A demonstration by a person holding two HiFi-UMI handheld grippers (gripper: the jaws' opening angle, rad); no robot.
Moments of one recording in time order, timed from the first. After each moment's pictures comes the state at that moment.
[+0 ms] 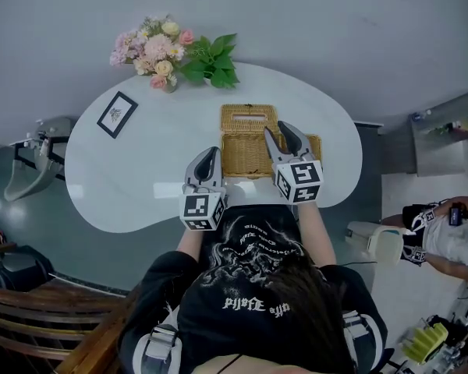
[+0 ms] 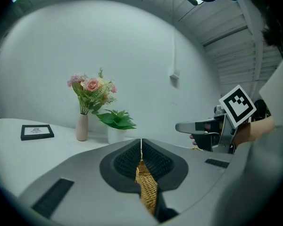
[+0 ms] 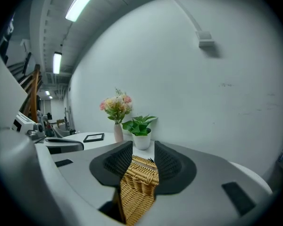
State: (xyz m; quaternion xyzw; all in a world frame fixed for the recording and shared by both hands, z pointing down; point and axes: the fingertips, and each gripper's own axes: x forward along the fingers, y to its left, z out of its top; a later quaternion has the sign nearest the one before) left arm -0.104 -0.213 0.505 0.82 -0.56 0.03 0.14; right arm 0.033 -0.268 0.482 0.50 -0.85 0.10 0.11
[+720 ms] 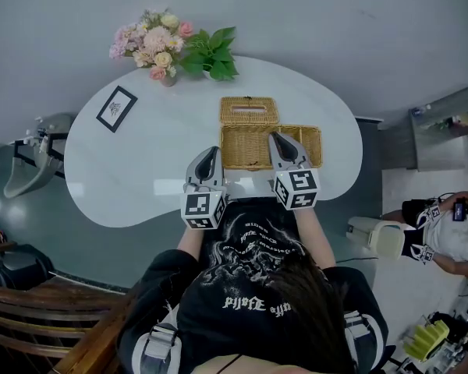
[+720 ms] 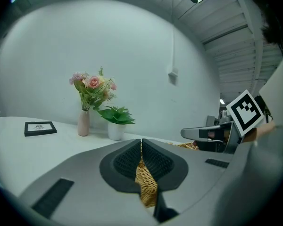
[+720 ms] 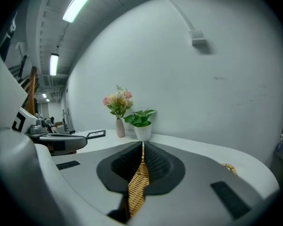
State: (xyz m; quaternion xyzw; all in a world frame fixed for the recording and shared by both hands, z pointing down) left arm -0.101 -0.191 0.516 0.82 -0.56 0.04 0.14; right arm 0.039 -0.228 0.511 0.51 -0.84 0.12 0.11
